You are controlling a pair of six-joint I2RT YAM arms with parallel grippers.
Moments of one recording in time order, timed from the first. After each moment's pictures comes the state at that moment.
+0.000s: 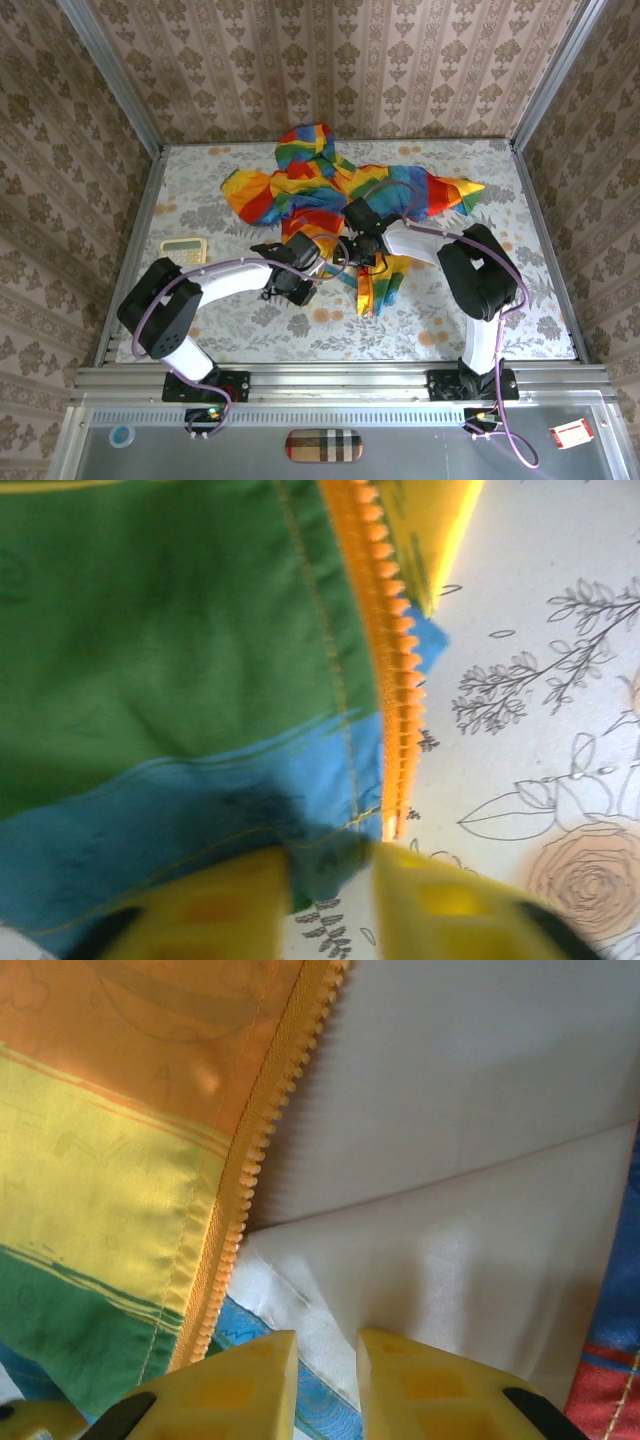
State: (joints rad) left arm -0.81 1.60 0.87 -0.57 0.04 -0.10; right arm 0.59 1.89 1.19 -0.42 -0.24 0.71
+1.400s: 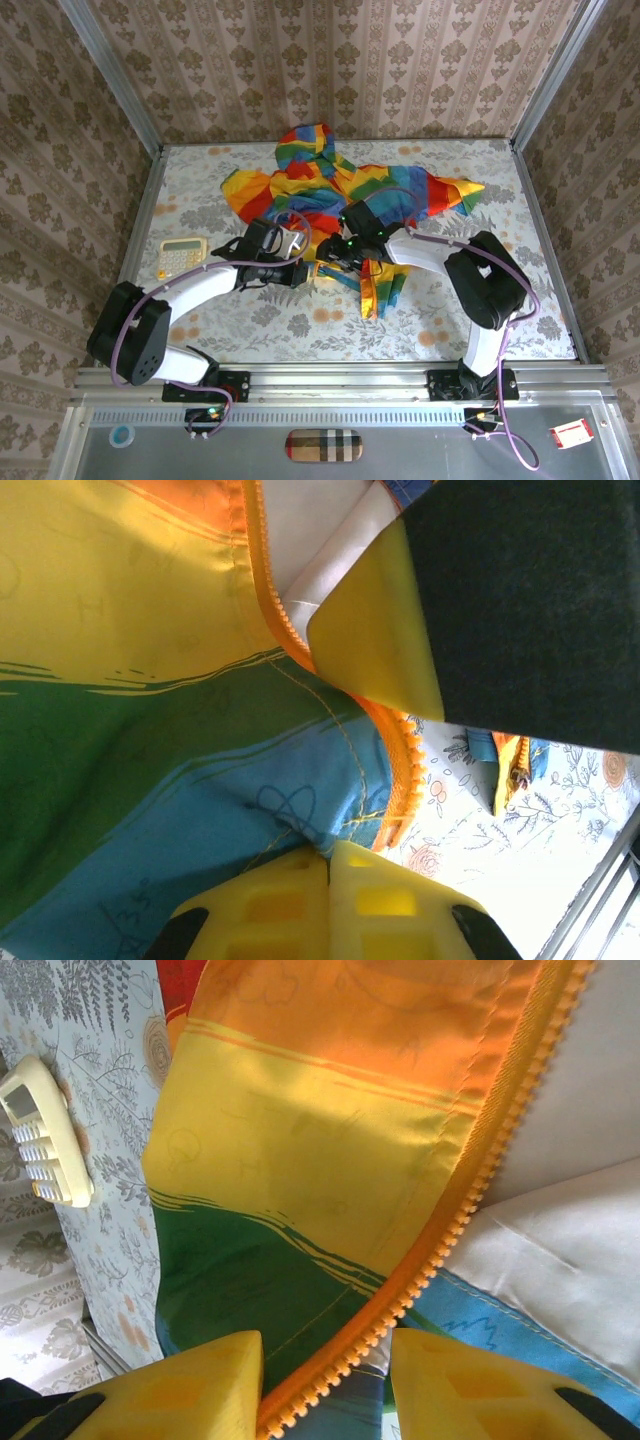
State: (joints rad) left arm -0.58 1.40 0.73 -0.27 0.49 -0.33; right arm 0.63 1.82 1.10 -0.20 -0.41 0.97
